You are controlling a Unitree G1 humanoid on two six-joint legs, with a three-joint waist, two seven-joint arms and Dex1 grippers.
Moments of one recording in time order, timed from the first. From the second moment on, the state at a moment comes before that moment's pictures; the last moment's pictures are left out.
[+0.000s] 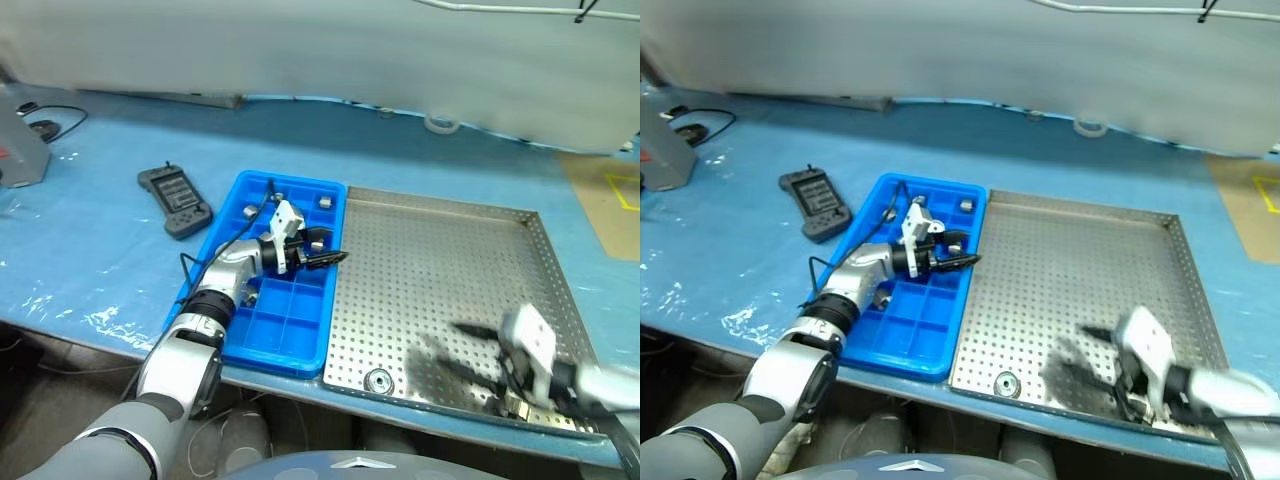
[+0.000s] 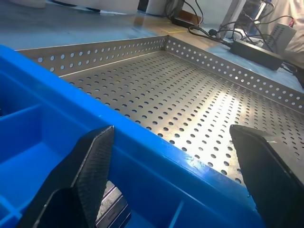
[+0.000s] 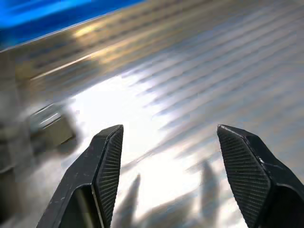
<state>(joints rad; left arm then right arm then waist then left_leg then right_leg) -0.74 0.13 -0.08 0.88 -0.27 -0.01 -1.15 0.23 -0.72 -0.29 -0.44 0.33 0.42 0.85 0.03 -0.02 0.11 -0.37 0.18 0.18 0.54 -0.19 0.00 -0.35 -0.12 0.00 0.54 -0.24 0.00</state>
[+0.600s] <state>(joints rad) -0.68 0.10 -0.07 0.65 -0.31 0.16 -1.21 -0.23 -0.44 -0.44 -0.46 0.45 0.90 0.28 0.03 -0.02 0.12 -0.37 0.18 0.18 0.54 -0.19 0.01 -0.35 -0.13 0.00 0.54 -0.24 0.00</state>
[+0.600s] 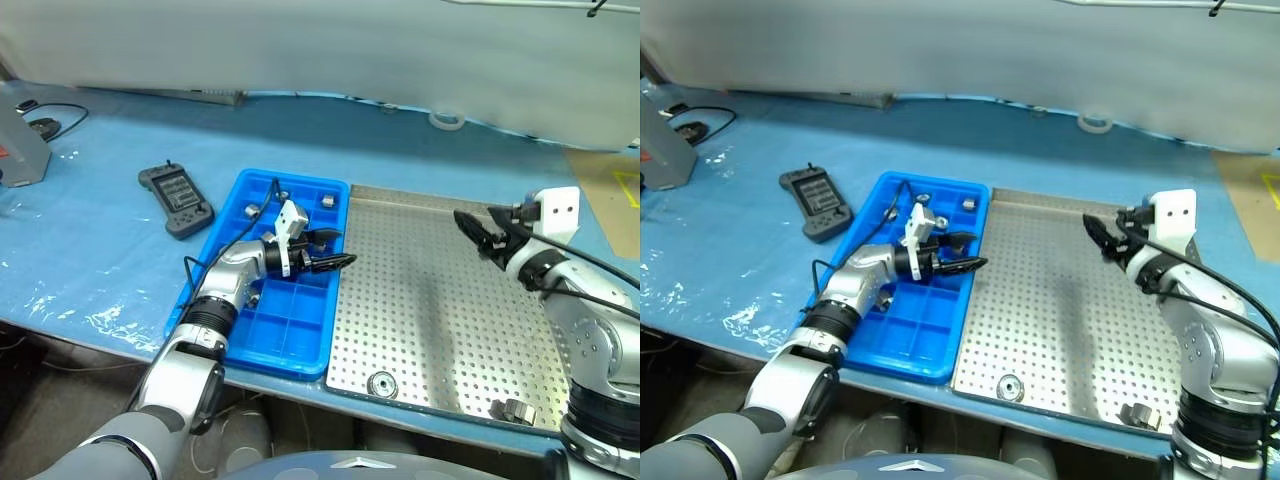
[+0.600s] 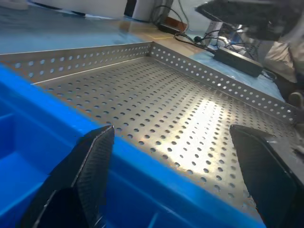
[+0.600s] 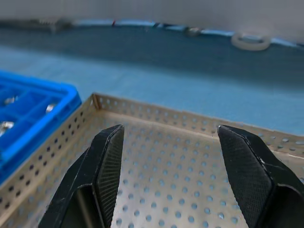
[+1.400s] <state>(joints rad) -0.80 0.06 -0.44 0.54 -0.25 0.36 -1.38 -0.06 -0.38 -0.51 -0.63 0.48 0.92 0.14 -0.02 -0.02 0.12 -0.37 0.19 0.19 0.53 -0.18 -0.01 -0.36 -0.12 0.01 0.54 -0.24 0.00</state>
